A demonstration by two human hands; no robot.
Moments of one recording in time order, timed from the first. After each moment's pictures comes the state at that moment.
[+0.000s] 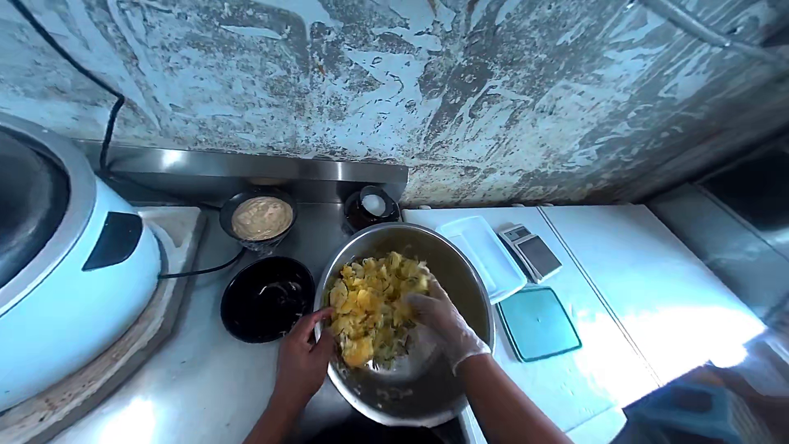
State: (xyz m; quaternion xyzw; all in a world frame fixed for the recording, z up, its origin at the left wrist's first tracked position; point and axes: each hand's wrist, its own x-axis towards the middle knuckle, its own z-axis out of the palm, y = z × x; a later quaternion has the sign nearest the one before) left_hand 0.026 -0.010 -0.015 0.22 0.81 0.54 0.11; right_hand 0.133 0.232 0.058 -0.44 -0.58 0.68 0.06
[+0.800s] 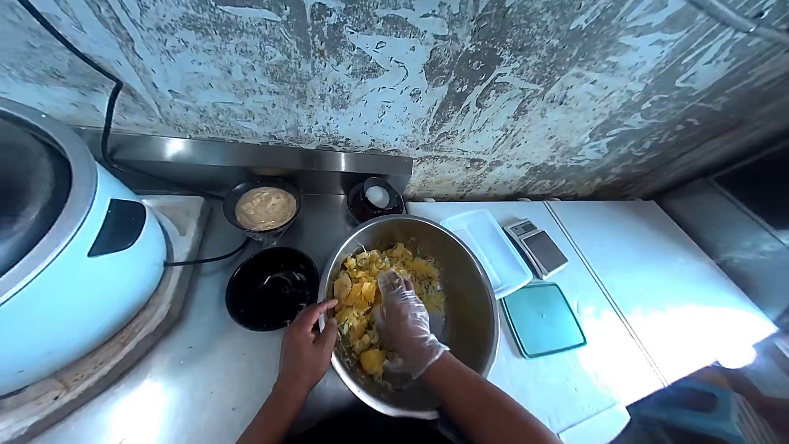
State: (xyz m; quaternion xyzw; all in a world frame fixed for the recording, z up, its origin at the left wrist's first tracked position) left_hand 0.027 -0.012 -0.018 0.24 0.82 0.52 0.08; right_hand 0.102 0.174 0.025 -0.28 -0.94 0.13 -0.12
